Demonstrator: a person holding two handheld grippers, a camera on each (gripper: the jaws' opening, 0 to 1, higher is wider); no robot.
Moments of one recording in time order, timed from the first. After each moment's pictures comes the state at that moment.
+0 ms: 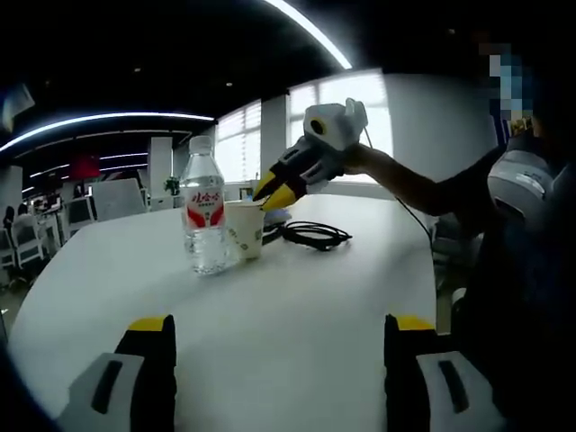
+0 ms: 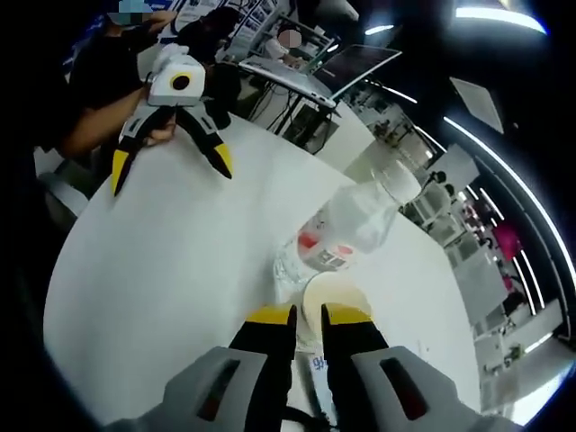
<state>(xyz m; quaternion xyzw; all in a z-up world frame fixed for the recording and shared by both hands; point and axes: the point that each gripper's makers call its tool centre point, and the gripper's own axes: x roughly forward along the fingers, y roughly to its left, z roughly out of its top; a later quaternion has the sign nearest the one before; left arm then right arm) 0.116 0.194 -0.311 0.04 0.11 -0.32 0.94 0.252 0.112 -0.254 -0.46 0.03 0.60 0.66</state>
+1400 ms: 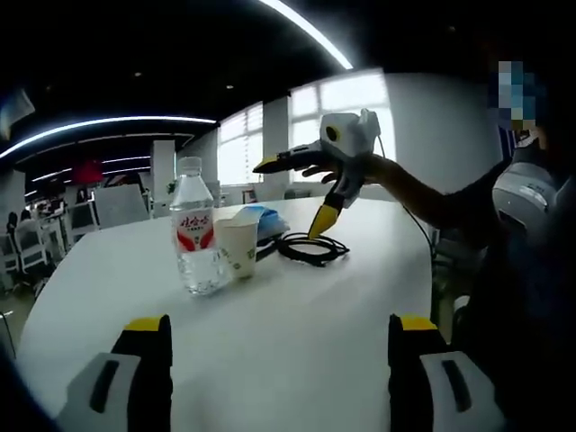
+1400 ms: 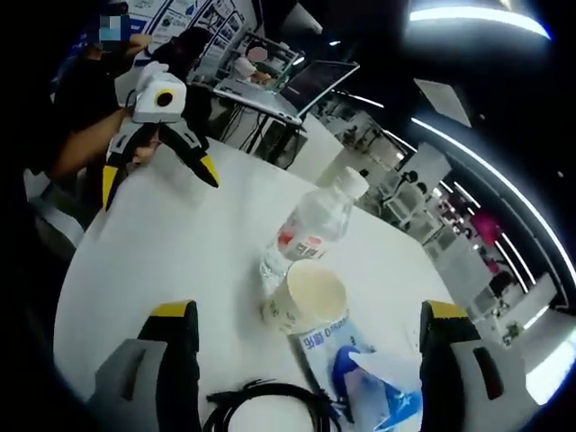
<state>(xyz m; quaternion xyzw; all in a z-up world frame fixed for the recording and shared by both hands) 0.116 0.172 -0.286 0.05 0.11 -0.31 0.94 0.252 0.073 -0.227 -0.40 0.01 0.57 0.72</state>
